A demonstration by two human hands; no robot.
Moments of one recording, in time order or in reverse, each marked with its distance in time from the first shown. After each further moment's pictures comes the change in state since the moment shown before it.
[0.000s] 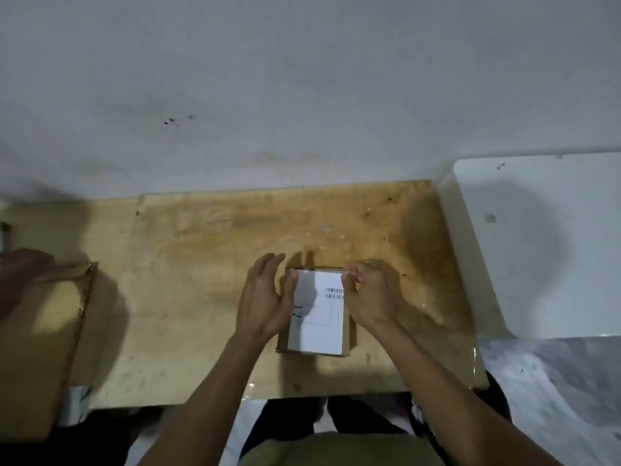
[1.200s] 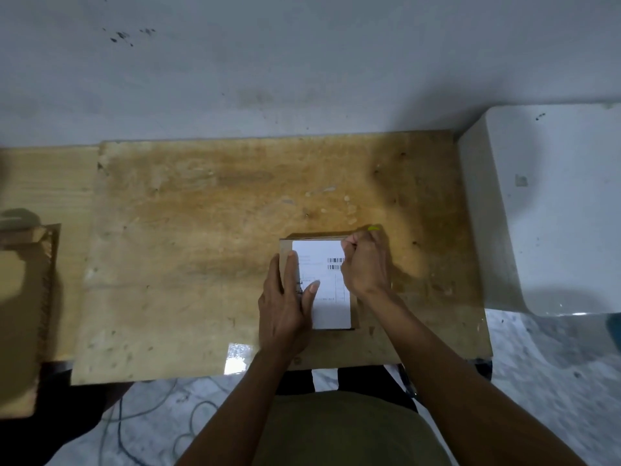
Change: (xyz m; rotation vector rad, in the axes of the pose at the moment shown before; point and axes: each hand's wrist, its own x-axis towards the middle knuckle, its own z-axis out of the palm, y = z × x) left_hand -0.041 -0.044 0.087 -0.020 -0.077 -0.094; right_hand 0.020 -0.005 0.026 -0.245 -0.006 0.131
